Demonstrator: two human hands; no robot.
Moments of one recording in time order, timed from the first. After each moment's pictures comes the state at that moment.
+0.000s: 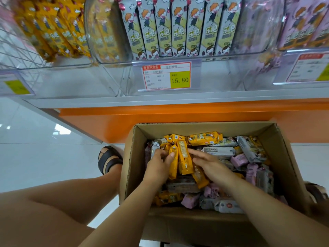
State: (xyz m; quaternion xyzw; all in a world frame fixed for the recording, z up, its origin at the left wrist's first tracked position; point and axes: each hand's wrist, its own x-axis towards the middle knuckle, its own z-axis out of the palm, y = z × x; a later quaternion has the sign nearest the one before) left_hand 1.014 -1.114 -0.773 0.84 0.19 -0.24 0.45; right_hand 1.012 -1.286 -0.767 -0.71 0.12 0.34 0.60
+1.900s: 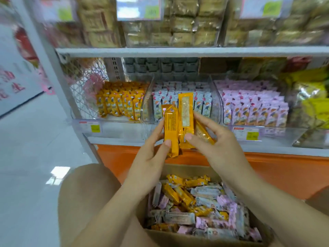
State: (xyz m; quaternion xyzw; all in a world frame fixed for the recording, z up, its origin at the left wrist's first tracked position) left_hand 0.951 -1.102 -0.537 0.74 -0.13 0.08 0.66; right_hand 0.957 -1.267 -0.502 -0.75 -0.11 -0.06 0.65
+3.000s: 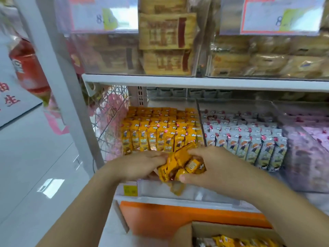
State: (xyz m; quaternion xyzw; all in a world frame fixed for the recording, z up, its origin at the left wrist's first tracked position) left_hand 1.162 -0.905 -0.511 0.85 -0.08 -0.29 0.44; right_hand 1.130 -1.103 -0.478 -0.92 -0.20 0.14 0.31
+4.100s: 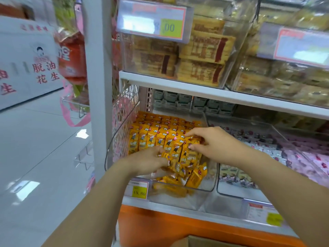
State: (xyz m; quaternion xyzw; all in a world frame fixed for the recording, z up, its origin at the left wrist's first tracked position) left_hand 1.182 -0.882 -0.534 0.88 -0.05 -0.20 0.42; right_hand 1.190 -1.080 -0.468 -0.97 -0.24 0.01 0.11
